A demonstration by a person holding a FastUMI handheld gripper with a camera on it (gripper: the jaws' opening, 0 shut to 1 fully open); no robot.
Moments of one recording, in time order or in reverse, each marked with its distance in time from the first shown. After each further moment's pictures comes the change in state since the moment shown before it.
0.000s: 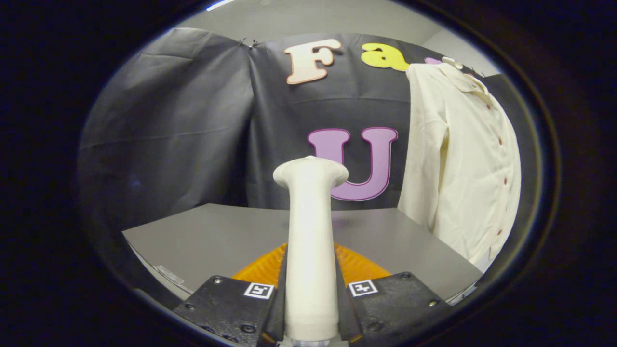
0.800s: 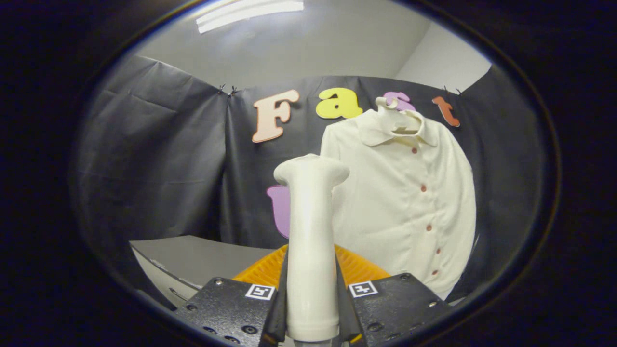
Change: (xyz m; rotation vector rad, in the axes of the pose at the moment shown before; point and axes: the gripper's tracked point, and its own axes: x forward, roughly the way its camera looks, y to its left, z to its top) arm -0.104 -0.179 0.100 -0.025 -0.255 -0.070
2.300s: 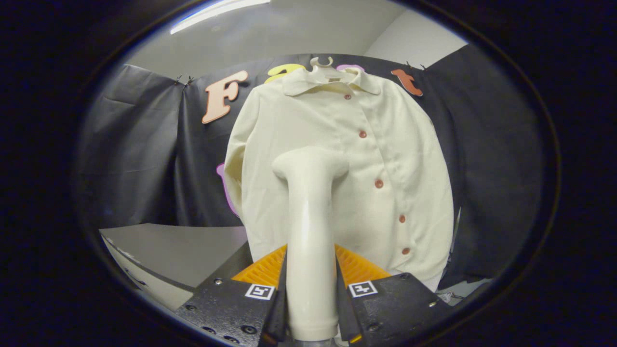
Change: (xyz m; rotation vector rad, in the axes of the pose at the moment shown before) arm 0.013 -0.104 -0.131 0.112 0.124 -0.152
